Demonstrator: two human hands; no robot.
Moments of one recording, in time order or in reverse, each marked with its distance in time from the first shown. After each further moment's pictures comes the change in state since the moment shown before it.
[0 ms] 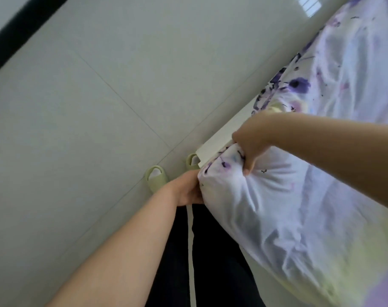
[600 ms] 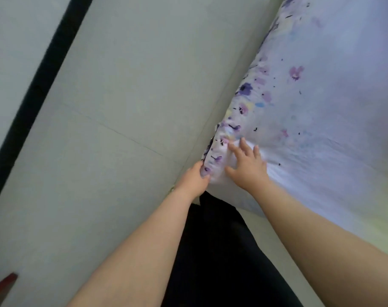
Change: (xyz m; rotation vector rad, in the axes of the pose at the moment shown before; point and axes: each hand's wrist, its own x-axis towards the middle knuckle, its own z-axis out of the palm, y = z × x) left_hand -0.012 0.039 -0.025 1.220 0.403 0.292; right_hand 0.018 -0.103 0.086 1.366 0.507 0.515
